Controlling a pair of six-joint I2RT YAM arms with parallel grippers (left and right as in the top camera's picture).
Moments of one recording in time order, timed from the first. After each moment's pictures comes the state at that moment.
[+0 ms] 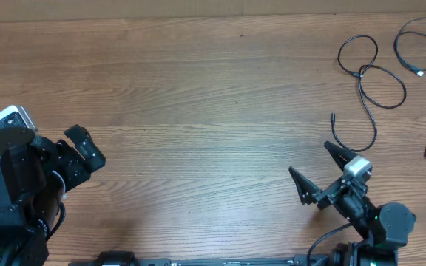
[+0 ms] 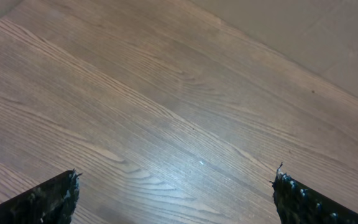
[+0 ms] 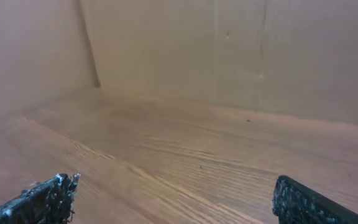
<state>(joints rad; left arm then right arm) -0.03 1.02 1.75 -1.50 -0.21 -0.53 -0.17 0.18 0.14 0.03 -0.79 0.09</state>
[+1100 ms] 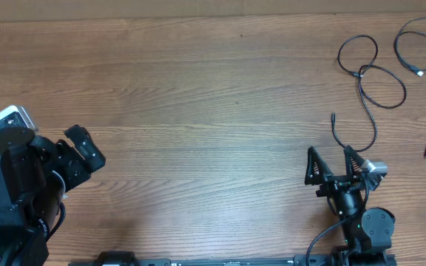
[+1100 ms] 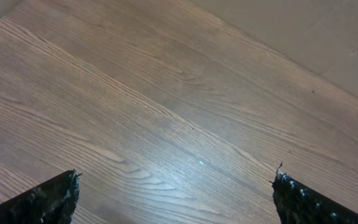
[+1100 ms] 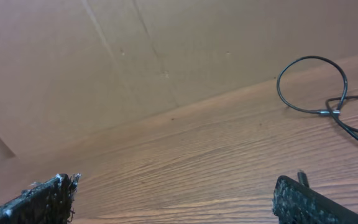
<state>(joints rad) -0.03 1.02 1.75 -1.50 -0.21 -0.53 0.05 0.01 0.02 -0.03 -0.11 0.38</state>
